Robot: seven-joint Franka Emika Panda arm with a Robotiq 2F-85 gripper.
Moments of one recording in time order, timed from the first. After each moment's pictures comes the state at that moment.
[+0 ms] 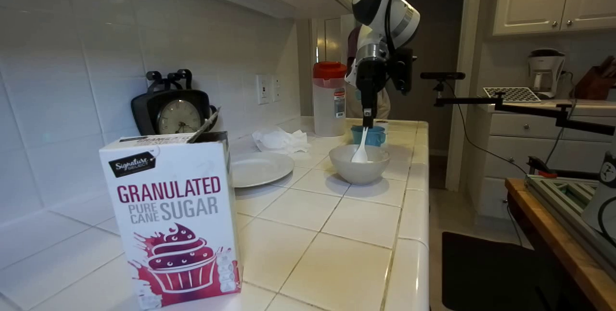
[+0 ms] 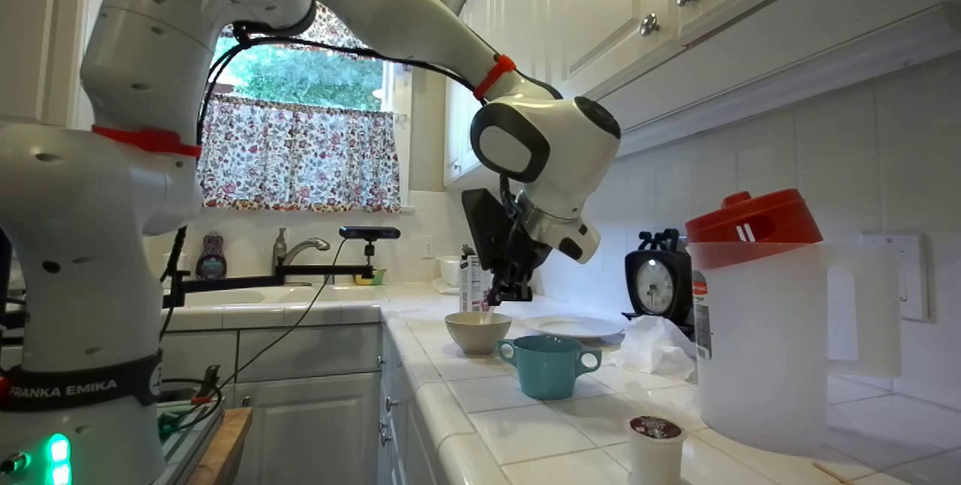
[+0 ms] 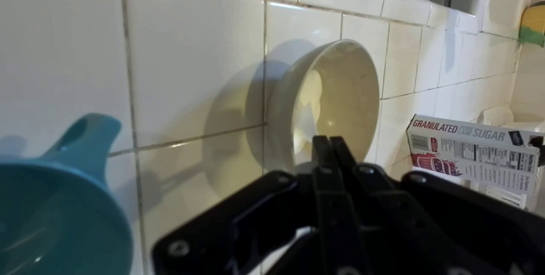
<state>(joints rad) -0.18 0.18 -0.12 -2.15 0.75 1.86 -0.72</state>
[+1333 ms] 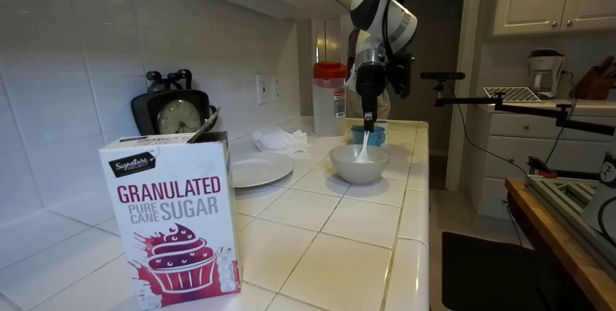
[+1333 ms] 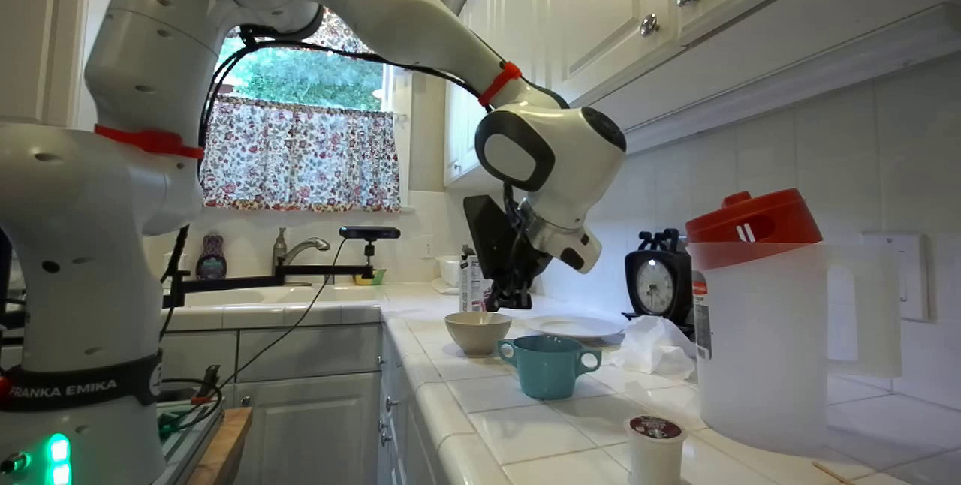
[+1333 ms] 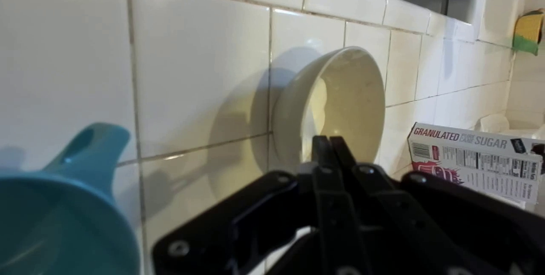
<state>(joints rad) -0.19 0.21 -0.12 -2.13 0.75 1.84 -0.73</state>
